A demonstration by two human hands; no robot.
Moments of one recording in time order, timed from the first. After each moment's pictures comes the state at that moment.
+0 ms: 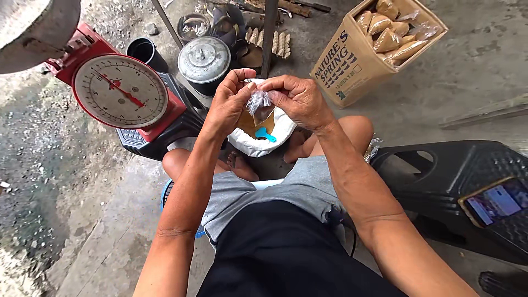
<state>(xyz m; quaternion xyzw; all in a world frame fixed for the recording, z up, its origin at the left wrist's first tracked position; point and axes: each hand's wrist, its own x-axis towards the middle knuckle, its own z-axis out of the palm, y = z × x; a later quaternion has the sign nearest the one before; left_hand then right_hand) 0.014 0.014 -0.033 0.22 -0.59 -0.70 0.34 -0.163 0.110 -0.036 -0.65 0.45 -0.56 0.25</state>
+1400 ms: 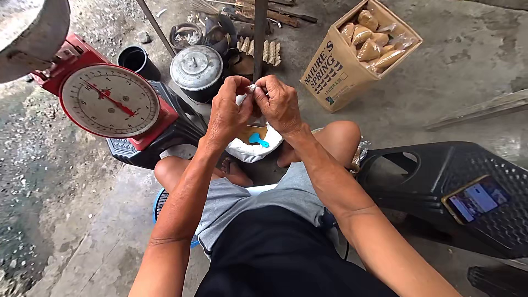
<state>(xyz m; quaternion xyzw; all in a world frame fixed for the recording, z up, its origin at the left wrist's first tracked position) 0.003 0.020 -0.035 0.22 -0.84 -0.30 0.40 -0.143 0.085 -0.053 -0.61 0.63 -0.48 -0.07</state>
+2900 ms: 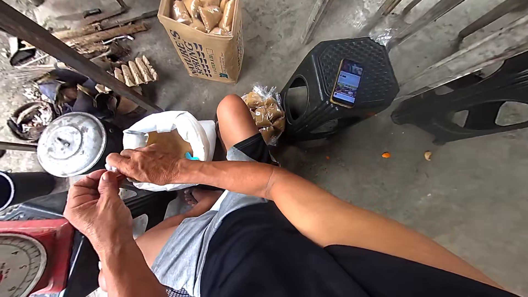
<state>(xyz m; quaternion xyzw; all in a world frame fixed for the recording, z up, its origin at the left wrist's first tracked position) 0.010 0.035 -0.078 0.30 -0.73 -0.49 0.36 -0.127 0.107 -0.100 -0.61 0.66 -0.44 -0.01</state>
